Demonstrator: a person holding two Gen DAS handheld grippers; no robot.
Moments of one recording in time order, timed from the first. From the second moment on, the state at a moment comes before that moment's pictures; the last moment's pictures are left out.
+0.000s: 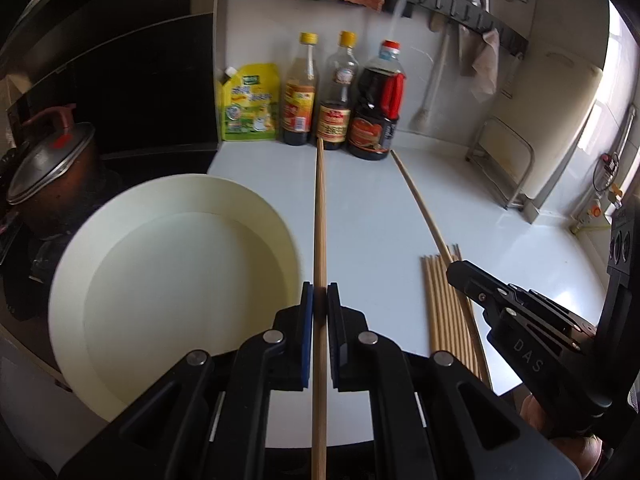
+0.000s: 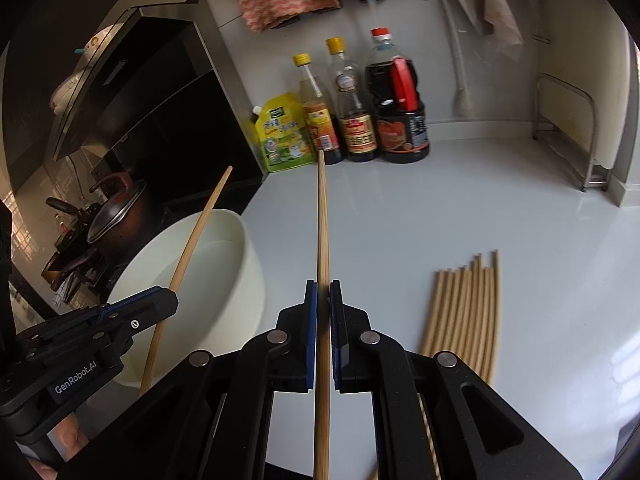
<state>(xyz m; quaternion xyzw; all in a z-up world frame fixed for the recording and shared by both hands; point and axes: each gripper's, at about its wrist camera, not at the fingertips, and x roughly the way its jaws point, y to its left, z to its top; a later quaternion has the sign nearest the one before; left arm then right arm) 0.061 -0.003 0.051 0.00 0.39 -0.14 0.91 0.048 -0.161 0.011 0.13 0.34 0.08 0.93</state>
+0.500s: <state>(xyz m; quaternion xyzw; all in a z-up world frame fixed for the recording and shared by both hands) 0.124 0.126 0.019 -0.03 0.41 -0.05 0.91 0.141 -0.009 -0.010 0.11 0.41 0.18 0.89</state>
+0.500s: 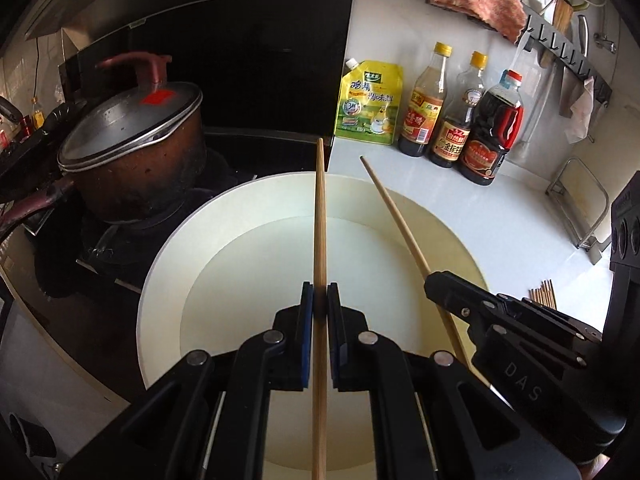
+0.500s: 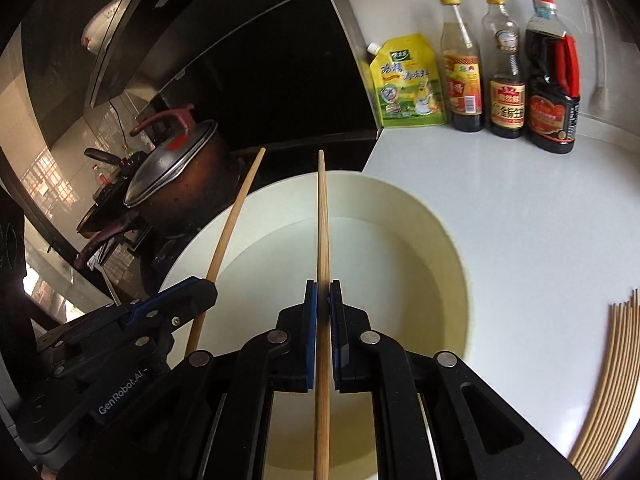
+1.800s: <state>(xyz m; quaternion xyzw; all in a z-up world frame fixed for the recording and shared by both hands) 0.129 0.161 -0.015 -0.06 0.45 -0.02 0.89 0.140 -0.007 -0.033 0.09 0.45 0.14 0.88</state>
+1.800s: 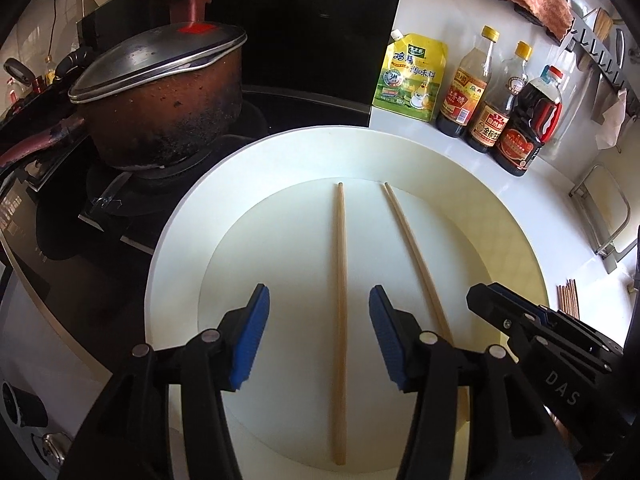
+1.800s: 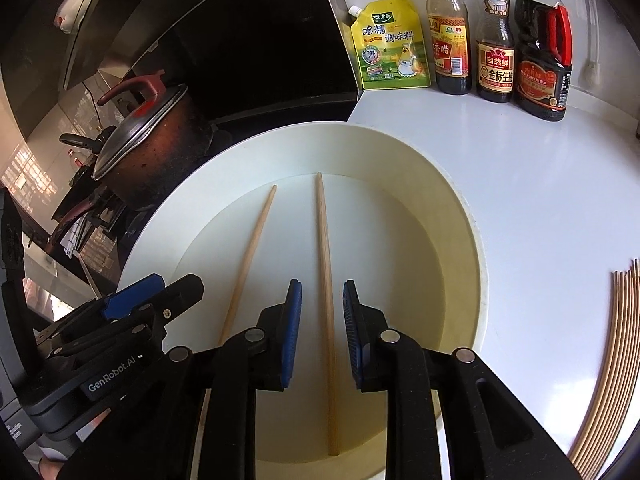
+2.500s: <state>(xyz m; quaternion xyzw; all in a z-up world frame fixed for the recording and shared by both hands) 0.089 0.152 0.000 -0.06 0.44 -0.02 0.90 0.099 -0.020 -0.009 0.10 0.42 0.15 0.89</state>
